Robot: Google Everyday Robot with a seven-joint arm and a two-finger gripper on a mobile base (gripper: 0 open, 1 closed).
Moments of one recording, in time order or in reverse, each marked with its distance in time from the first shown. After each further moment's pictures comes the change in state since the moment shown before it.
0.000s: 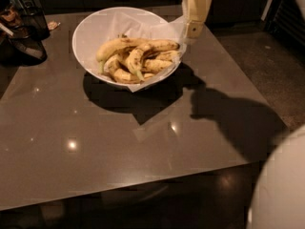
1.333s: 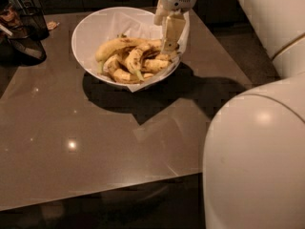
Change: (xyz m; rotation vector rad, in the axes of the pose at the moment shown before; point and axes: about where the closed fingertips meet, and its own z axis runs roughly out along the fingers) arm -0.014 -0.016 0.082 -0.141 -0.049 0.020
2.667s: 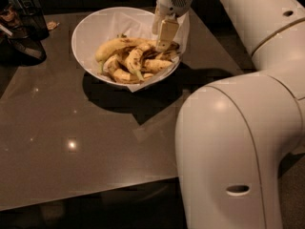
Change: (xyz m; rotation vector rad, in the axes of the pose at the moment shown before) arm 0.002 -0.025 0.029 -0.031 -0.019 0.029
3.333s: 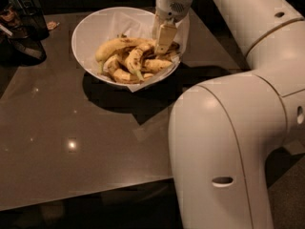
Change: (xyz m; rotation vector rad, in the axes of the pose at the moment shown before) arm 0.005 -0.001 0.017 -0.037 -0.001 0.013
